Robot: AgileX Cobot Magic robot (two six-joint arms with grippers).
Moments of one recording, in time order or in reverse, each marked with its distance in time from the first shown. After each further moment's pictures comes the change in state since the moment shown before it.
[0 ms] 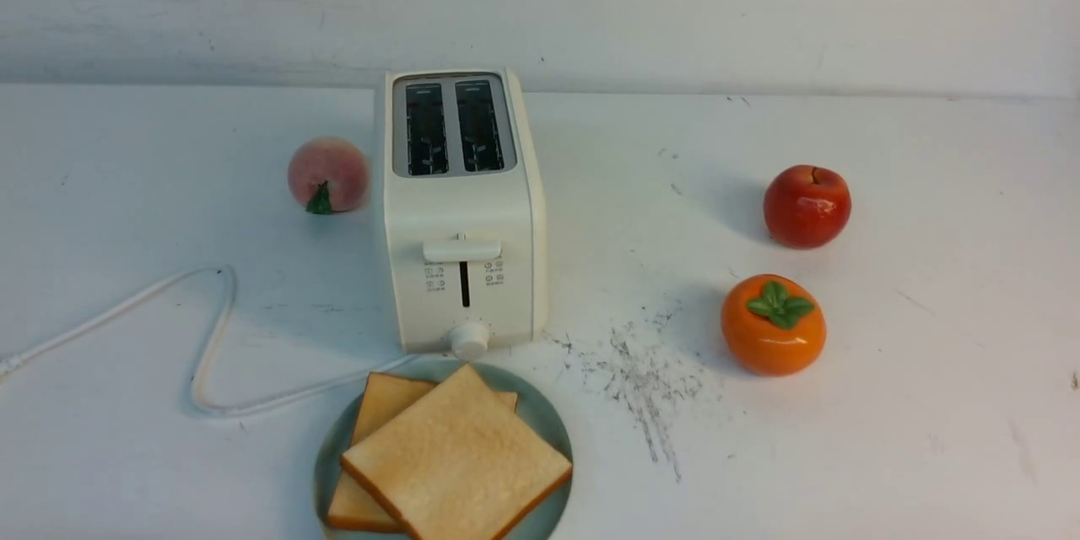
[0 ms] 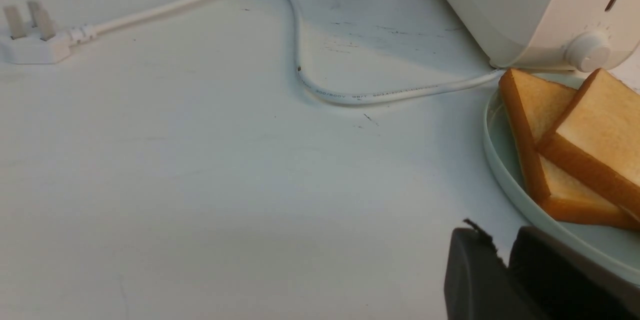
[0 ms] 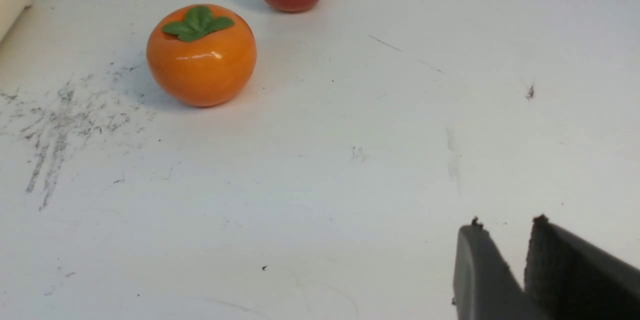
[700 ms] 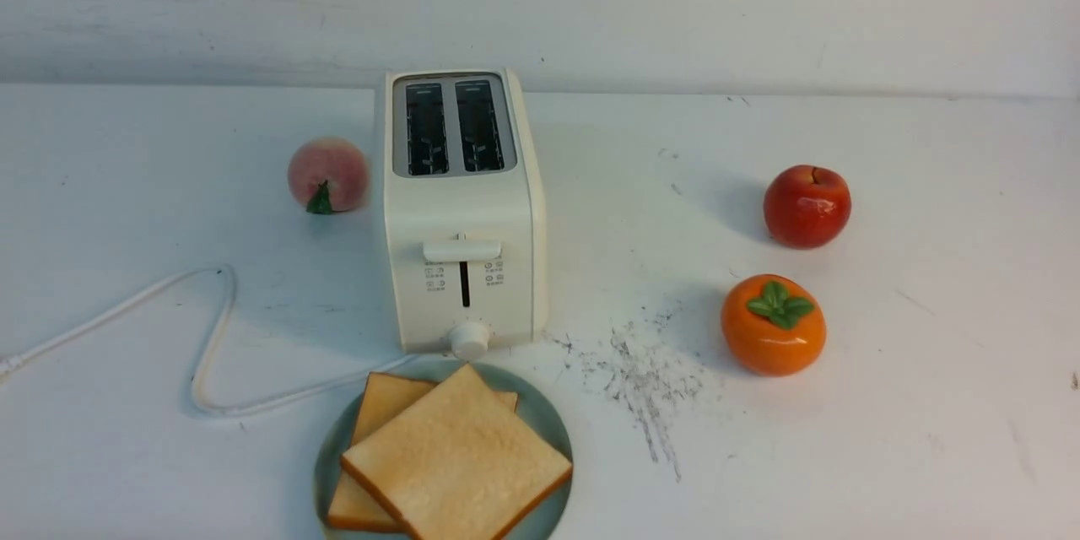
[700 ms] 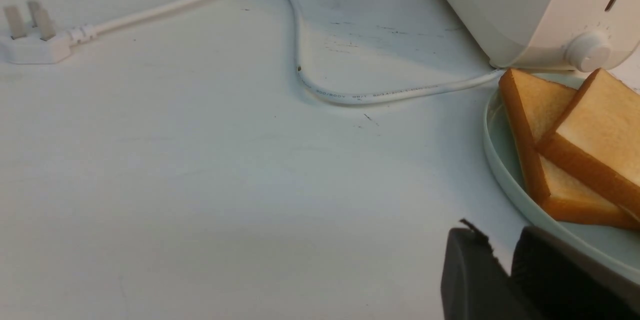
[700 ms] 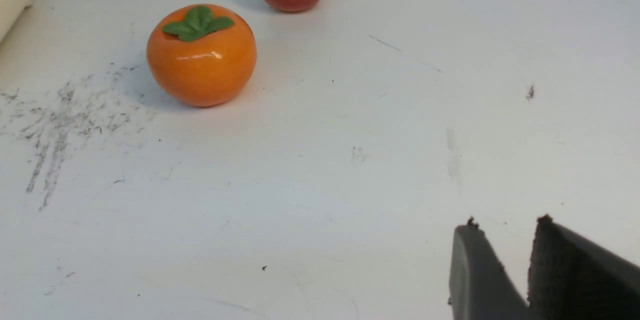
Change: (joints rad) right arm 0.000 0.000 0.000 0.000 0.000 0.000; left arm 0.000 0.000 0.000 0.000 0.000 0.000
